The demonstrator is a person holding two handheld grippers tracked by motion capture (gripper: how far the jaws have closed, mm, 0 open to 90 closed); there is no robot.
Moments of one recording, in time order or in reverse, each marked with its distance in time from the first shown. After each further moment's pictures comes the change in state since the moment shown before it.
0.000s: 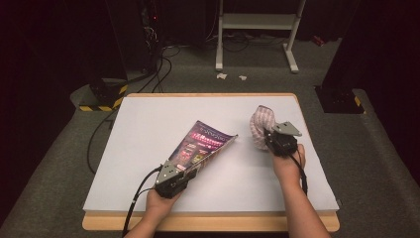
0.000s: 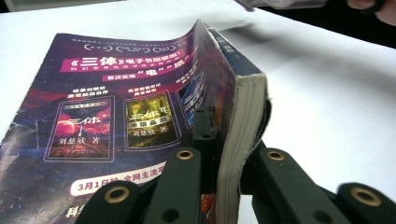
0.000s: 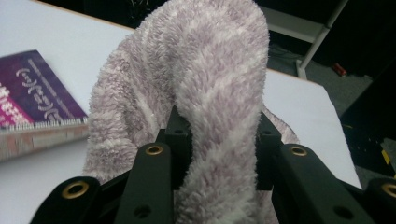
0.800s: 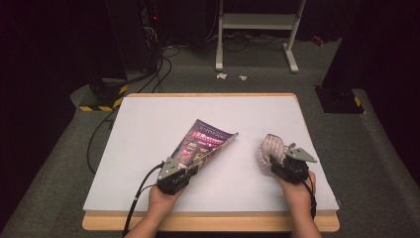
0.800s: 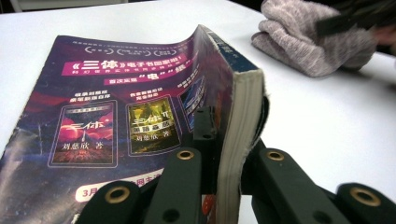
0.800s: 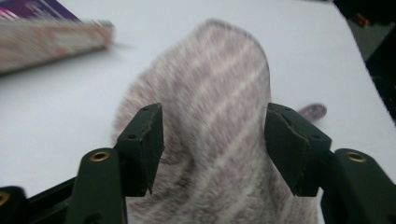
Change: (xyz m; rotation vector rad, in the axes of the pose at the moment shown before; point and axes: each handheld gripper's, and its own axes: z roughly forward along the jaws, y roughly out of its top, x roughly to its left) left arm 0.000 0.010 0.013 0.011 0.021 -0.004; right arm -0.008 -0.067 -0.037 0.088 0.048 0.113
